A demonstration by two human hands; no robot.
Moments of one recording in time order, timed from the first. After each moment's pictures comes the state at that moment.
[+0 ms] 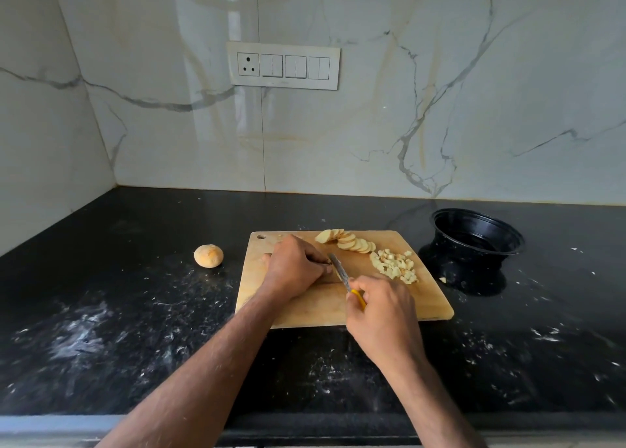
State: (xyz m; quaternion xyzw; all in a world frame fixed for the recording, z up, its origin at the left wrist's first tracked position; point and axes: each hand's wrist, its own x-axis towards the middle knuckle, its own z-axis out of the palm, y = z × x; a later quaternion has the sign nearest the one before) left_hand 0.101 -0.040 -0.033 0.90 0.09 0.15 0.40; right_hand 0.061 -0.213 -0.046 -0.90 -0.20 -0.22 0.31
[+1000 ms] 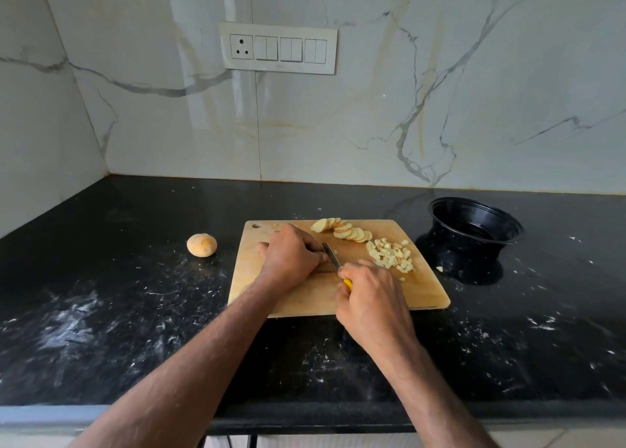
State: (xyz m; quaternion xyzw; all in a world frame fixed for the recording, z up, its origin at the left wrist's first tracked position) left_hand 0.110 -0.044 -0.038 0.92 0.14 0.16 0.33; right_hand 0.061 -0.207 -0.038 -0.93 -0.23 -0.19 0.23
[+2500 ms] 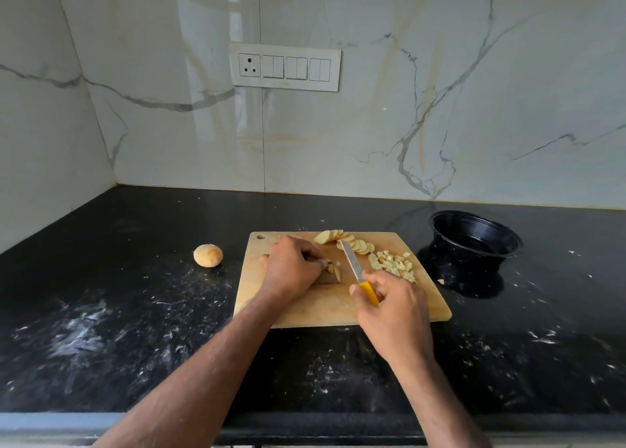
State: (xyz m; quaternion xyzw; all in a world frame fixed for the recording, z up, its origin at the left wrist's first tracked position) left_hand 0.097 -0.041 -0.038 0.88 0.10 0.22 0.41; right_hand 0.064 -0.226 -0.045 -0.88 -0.16 -0.23 0.39
